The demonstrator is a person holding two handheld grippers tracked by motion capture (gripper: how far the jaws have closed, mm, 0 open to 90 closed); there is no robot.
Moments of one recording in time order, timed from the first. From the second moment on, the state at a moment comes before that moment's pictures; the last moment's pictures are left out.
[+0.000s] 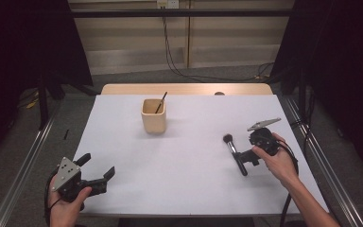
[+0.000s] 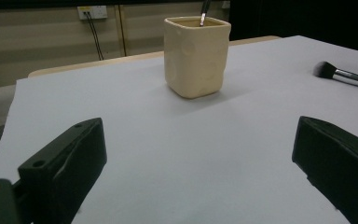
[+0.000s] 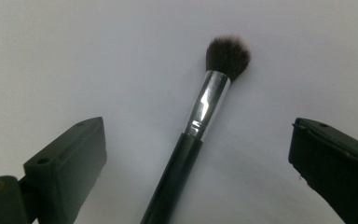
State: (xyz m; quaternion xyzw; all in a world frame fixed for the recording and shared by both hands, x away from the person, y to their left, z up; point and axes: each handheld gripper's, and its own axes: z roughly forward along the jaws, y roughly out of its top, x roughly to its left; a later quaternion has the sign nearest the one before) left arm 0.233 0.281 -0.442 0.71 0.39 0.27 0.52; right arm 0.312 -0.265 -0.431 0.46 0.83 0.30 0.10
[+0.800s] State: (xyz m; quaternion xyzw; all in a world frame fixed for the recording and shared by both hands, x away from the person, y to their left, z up) left arm 0.233 0.279 -0.443 0.71 0.39 0.27 0.52; right arm 0.328 -0.246 -0.435 0.43 0.89 0.14 -0.01
